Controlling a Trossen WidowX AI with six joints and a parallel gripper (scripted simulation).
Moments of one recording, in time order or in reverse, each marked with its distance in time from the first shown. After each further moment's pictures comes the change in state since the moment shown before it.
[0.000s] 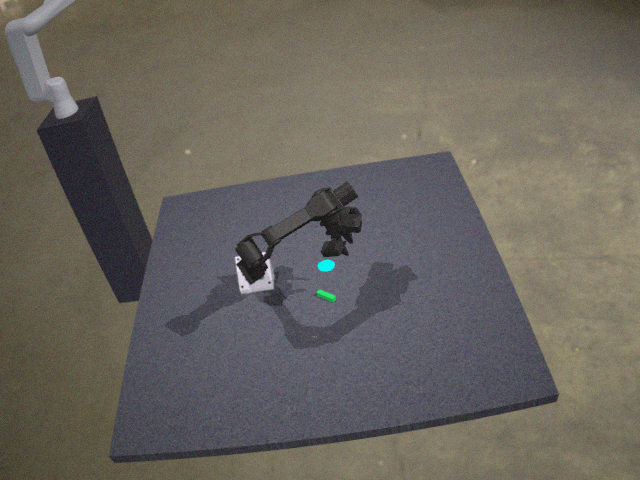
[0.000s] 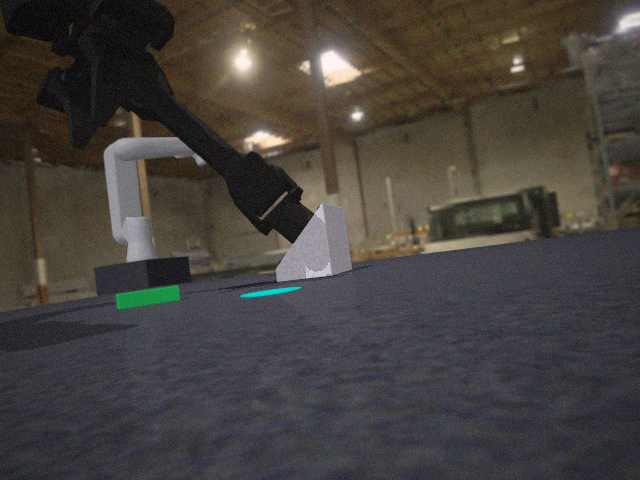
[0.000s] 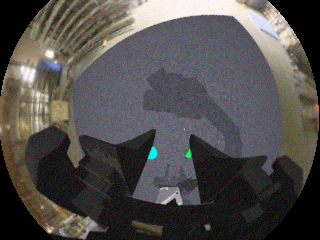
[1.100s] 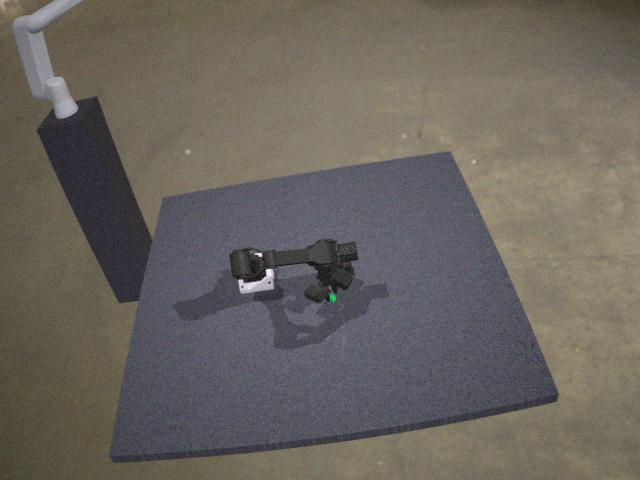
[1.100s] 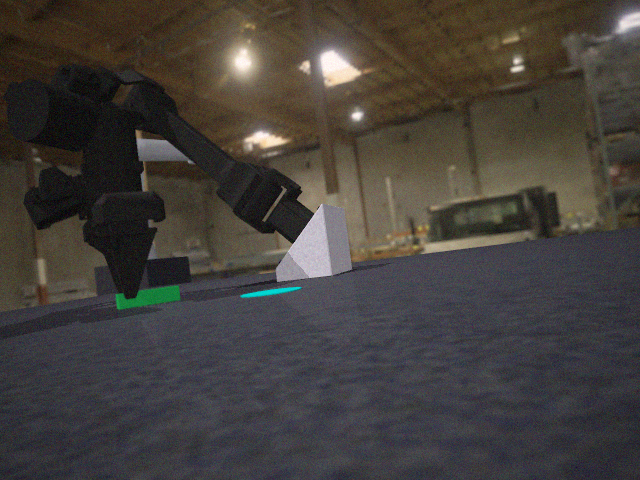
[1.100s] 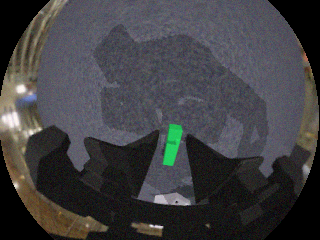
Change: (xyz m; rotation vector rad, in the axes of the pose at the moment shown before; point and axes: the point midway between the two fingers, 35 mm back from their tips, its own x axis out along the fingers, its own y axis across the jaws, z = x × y) arm 0.122 -0.093 -0.082 0.283 0.248 -0.180
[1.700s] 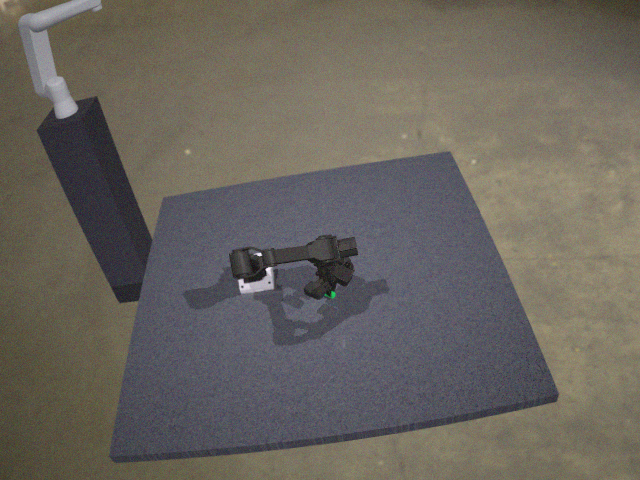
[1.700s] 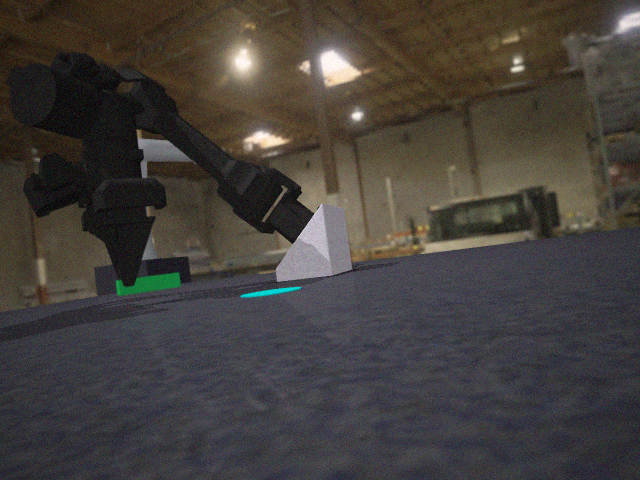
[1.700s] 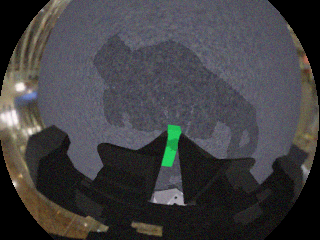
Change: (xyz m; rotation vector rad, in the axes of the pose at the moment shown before) arm -0.013 0.001 -0.001 -0.015 0.002 -0.005
